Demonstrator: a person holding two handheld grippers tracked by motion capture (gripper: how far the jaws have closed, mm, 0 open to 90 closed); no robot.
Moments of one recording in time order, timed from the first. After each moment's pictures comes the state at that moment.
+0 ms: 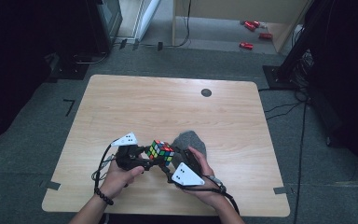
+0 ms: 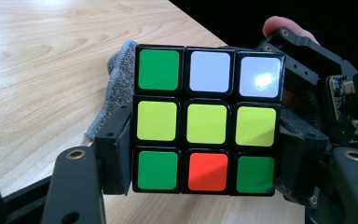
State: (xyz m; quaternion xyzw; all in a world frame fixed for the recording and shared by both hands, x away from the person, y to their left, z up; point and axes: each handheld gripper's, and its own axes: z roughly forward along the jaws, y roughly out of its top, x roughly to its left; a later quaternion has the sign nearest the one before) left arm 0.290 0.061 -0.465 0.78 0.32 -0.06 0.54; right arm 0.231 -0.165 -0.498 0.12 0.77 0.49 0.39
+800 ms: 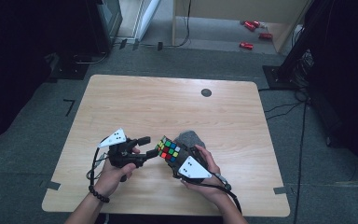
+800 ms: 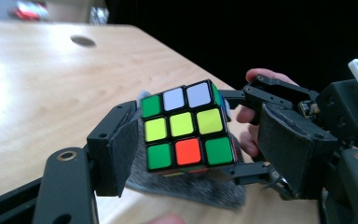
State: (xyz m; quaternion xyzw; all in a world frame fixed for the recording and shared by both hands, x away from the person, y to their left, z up) left arm 0.289 0.082 -0.455 0.73 0.30 0.02 0.61; right arm 0.240 -0.184 -0.494 0.19 0.77 0.50 0.36
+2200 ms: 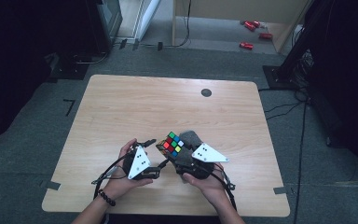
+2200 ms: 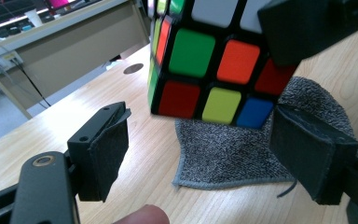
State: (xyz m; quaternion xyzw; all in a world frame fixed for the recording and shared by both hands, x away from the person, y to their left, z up) left arm 0.256 0.034 -0.480 0.79 0.17 0.28 0.51; right arm 0.240 -0.194 -0.456 0.34 0.71 0.59 0.20
